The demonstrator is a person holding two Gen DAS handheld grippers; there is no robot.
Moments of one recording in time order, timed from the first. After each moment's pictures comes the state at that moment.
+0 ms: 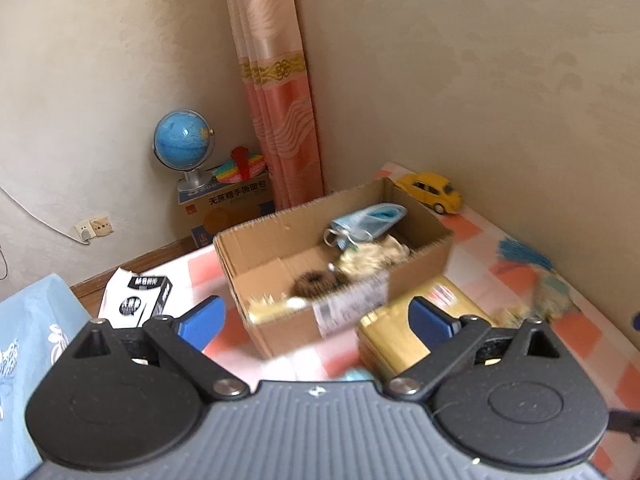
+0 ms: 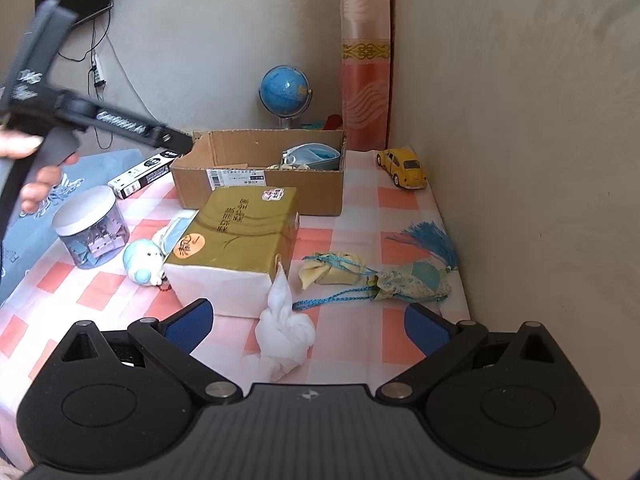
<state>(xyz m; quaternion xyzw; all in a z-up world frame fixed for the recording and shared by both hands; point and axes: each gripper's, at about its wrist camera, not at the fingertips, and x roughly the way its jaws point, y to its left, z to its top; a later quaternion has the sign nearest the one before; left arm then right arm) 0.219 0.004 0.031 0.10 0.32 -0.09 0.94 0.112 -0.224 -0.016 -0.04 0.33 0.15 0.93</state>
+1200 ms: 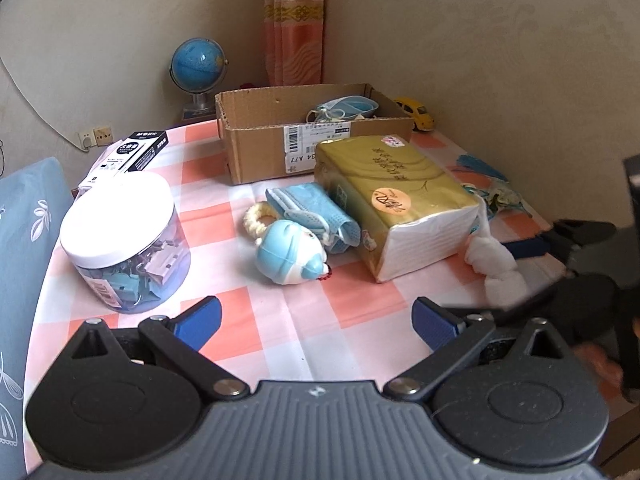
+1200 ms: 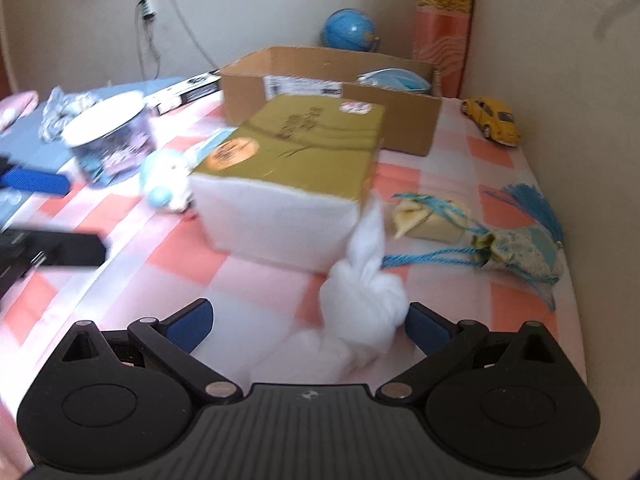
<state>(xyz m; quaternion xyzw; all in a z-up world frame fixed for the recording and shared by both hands) 0.105 0.018 -0.040 0.01 0.37 -0.08 0.93 0.143 -0.174 -0.084 -0.10 0.39 0.23 0.88</state>
